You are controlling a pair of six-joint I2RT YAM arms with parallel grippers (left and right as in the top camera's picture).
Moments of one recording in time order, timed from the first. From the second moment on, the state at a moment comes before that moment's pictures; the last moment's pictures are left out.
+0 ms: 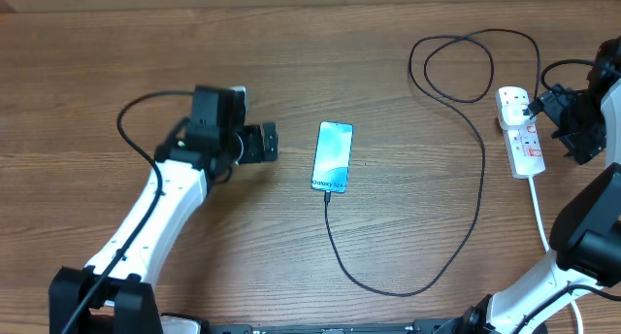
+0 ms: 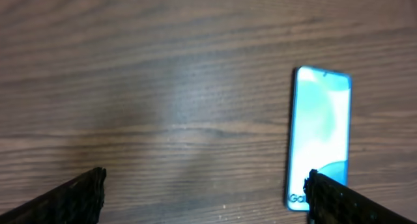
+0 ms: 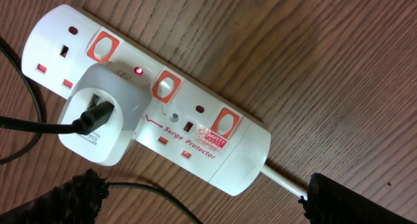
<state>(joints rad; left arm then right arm) -0.22 1.52 0.98 -0.45 0.14 -0.29 -0.45 1.98 1.68 -1.13 0.03 0.51</state>
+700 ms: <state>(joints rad) -0.22 1.46 0.61 -0.04 0.19 -0.28 -0.45 1.98 1.68 -1.13 0.03 0.51</state>
